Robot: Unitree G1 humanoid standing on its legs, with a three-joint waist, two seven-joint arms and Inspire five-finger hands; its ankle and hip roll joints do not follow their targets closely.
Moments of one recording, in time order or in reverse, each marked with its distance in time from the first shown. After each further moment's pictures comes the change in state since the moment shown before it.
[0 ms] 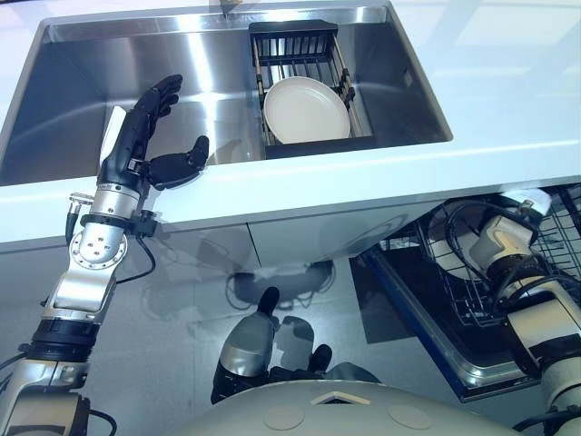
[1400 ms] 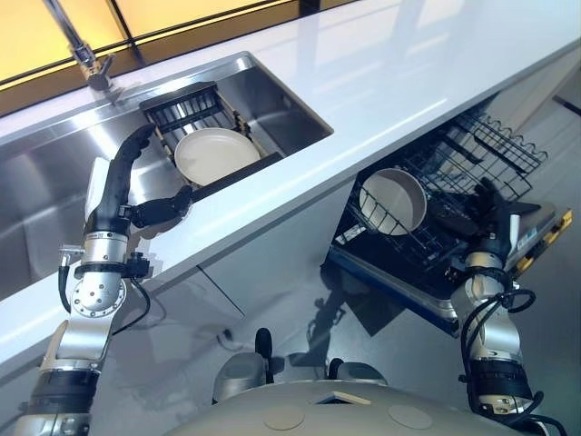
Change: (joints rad) left arm 0.203 -0.042 0.109 -0.029 0.257 0.019 0.113; right arm 0.598 0.357 -0.490 -0.596 0.858 -0.620 -0.080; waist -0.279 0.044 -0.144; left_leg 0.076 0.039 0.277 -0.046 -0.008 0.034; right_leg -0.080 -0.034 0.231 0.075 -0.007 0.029
